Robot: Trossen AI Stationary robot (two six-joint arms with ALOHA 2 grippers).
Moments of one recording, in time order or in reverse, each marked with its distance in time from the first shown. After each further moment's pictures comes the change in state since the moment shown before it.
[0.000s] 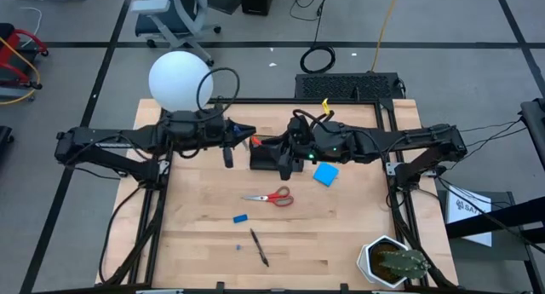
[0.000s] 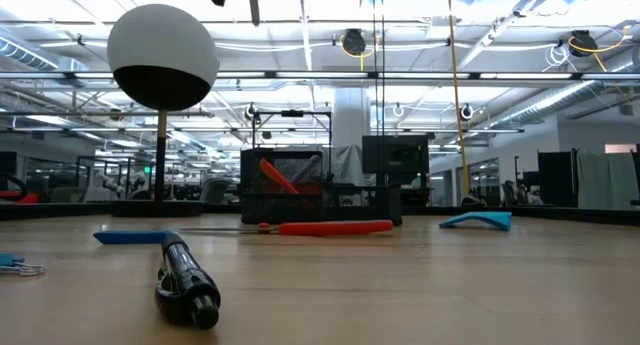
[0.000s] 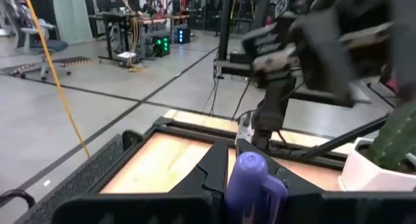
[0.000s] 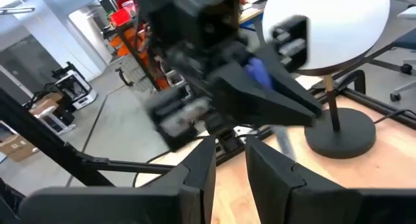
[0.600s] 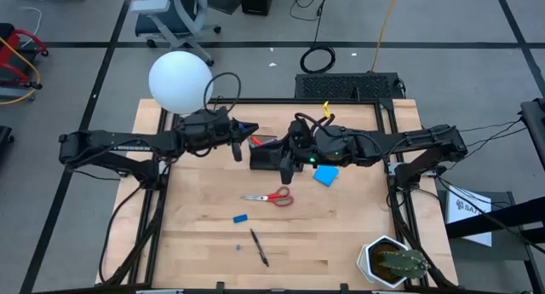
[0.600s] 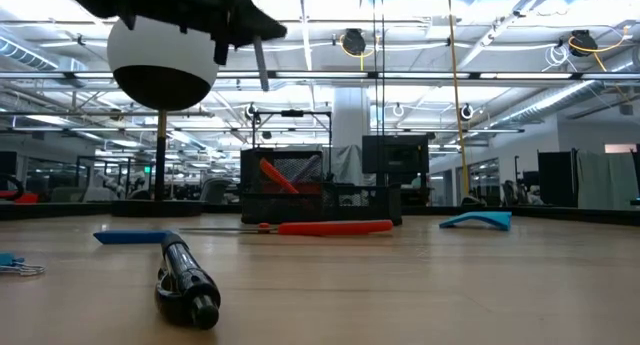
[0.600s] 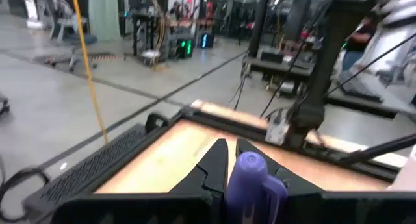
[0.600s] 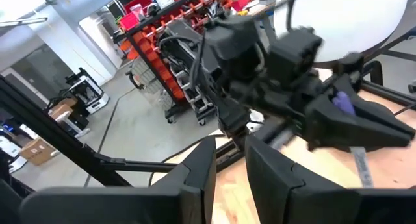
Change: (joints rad) left arm 0.137 0.077 -0.278 0.374 0.035 -0.052; right arm 0.026 0.000 0.000 0.015 0.000 0.055
